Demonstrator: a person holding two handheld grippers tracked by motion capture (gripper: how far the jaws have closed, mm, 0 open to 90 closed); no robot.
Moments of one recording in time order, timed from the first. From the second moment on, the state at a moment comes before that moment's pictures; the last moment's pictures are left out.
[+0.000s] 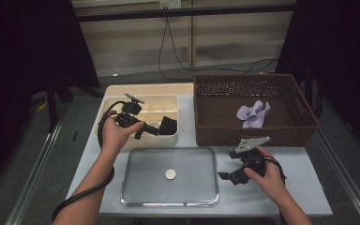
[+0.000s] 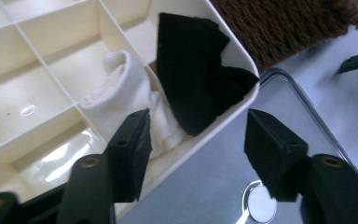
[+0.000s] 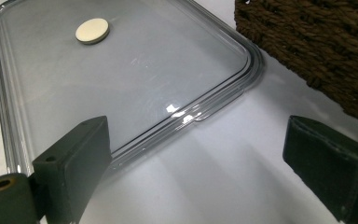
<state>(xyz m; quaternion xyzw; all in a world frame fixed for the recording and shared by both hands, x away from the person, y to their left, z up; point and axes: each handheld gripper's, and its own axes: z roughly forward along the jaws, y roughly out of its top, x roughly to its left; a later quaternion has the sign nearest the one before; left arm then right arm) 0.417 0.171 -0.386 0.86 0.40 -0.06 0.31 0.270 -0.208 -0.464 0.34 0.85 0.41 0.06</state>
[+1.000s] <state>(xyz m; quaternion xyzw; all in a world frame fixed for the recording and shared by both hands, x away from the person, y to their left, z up) 0.376 0.133 -0.394 0.88 0.32 -0.05 0.35 0.272 -0.210 -0.466 0.34 0.85 0.40 0.05</state>
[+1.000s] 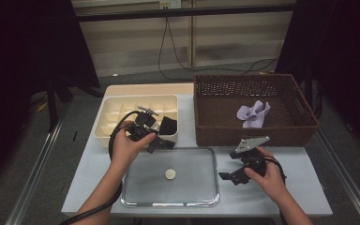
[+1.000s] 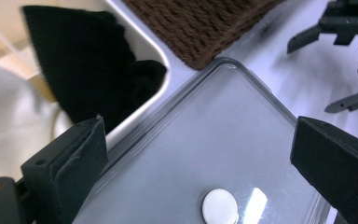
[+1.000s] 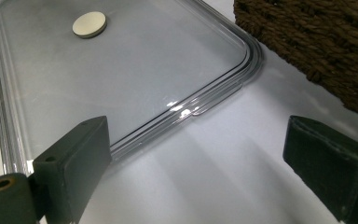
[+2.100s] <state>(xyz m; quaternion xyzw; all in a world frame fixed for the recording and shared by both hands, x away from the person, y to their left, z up) 0.339 0.101 -0.443 0.90 0.27 -0.07 0.34 0.270 -0.212 -0.468 0.34 0.86 0.39 0.05</state>
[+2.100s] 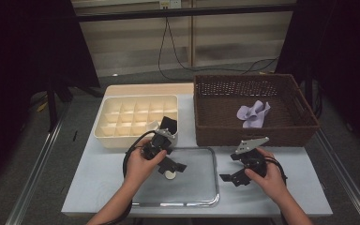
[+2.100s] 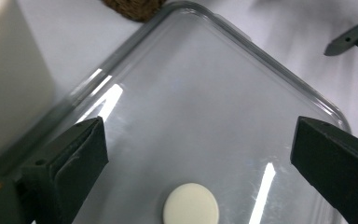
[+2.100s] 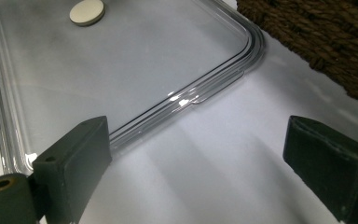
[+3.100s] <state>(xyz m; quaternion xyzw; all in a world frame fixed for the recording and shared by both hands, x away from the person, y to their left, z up) 0.337 0.102 -0.448 0.90 0.25 -0.08 0.34 0.279 -0.223 -0.436 0.35 0.86 0.38 0.05</state>
